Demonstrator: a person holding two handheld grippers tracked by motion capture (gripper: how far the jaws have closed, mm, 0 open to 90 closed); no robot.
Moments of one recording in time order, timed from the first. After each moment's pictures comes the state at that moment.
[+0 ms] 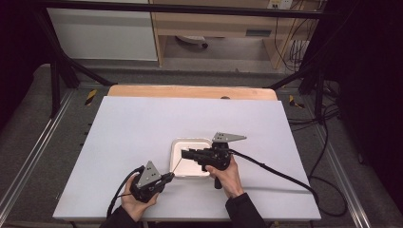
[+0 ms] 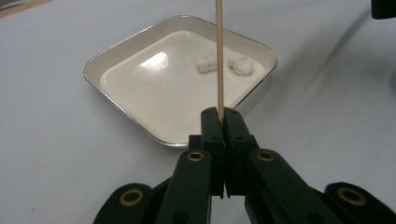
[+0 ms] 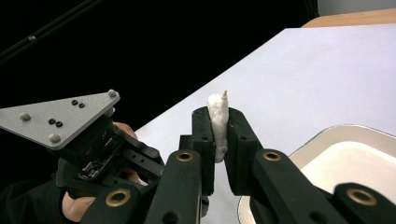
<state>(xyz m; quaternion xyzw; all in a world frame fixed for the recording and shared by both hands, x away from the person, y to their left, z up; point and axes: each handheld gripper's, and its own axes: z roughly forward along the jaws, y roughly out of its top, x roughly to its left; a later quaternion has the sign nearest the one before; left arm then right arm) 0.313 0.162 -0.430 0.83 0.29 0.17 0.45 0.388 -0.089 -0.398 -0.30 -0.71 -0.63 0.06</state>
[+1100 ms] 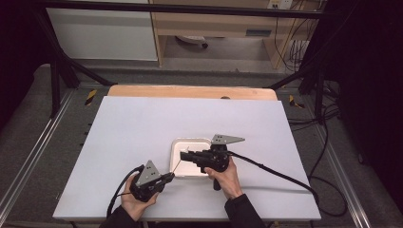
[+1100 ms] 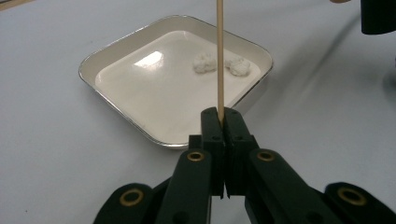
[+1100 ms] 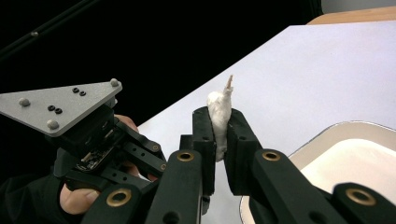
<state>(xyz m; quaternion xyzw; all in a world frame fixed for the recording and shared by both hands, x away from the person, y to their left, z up) 0.314 0.163 -0.429 0.83 0.29 0.17 0.45 0.386 -0.086 -0.404 -0.29 -0.71 -0.63 0.07</state>
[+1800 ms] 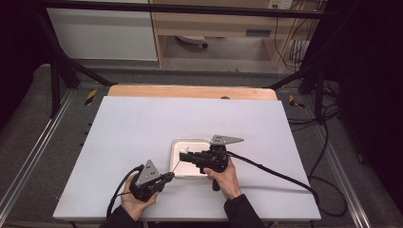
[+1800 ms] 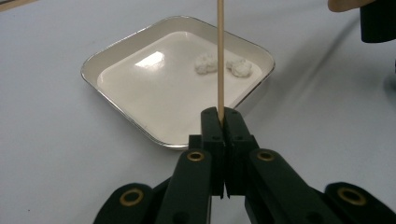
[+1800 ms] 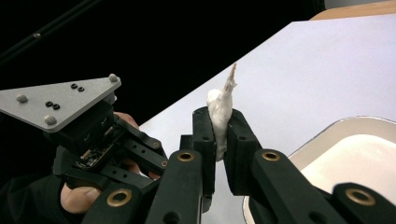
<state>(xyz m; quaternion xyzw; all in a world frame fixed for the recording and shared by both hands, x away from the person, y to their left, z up) 0.315 0.163 -0.429 0.83 0.29 0.17 0.45 0.386 -0.084 -0.409 -0.29 -0.71 -0.63 0.08</state>
